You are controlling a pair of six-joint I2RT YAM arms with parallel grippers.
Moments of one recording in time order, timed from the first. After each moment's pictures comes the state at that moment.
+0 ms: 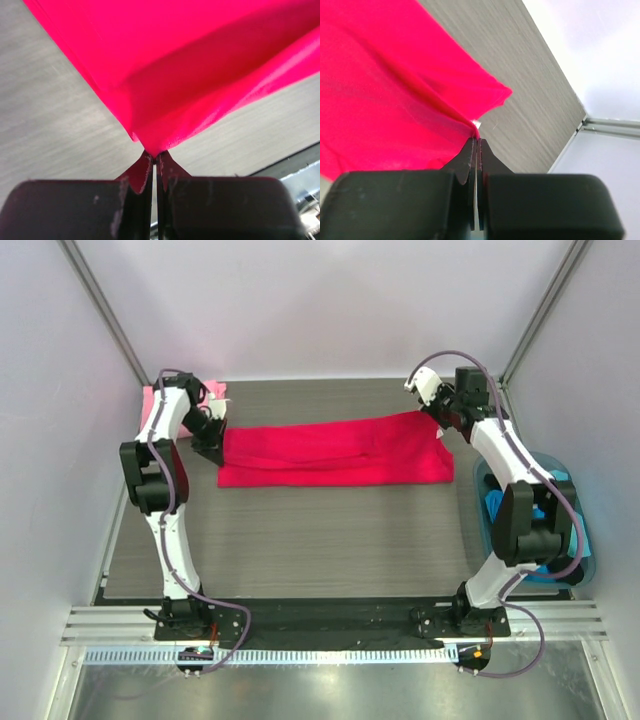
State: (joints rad) left arm 0.07 2.23 2.00 -1.32 0.36 0.31; right arm 0.04 1.64 1.35 -0.34 -0.23 -0.87
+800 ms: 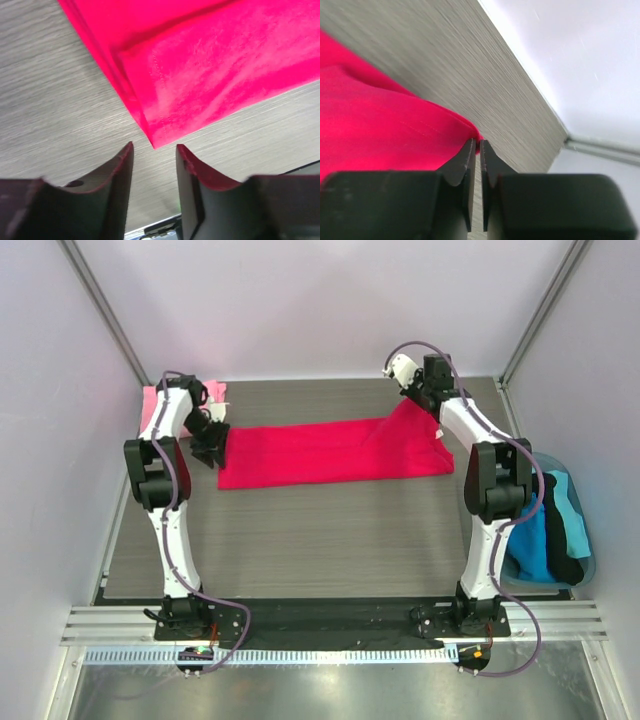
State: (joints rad) left arm 0.07 2.30 2.06 -1.33 0.29 0.29; right arm 0.11 2.04 1.68 -0.23 -0.06 -0.86
